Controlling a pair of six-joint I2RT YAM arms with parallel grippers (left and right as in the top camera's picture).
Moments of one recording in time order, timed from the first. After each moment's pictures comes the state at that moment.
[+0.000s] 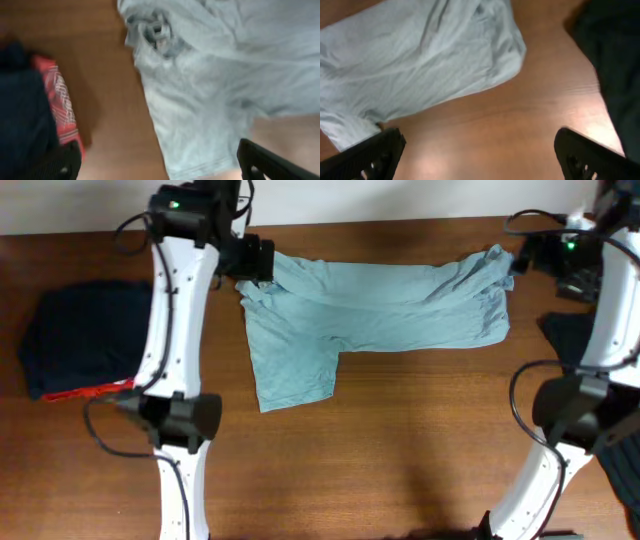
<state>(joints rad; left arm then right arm) -0.22 2.34 2.79 -1.67 -0.02 -0.13 -0.33 2.22 2.55 -1.68 -0.18 0.12</state>
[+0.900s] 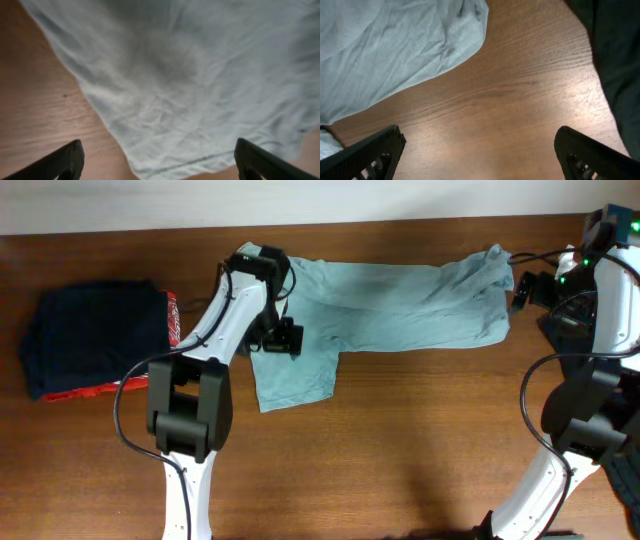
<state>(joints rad) -0.31 2.30 1.95 -1.31 0.05 -0.19 -0.37 2.17 2.14 -1.48 -0.12 0.09</state>
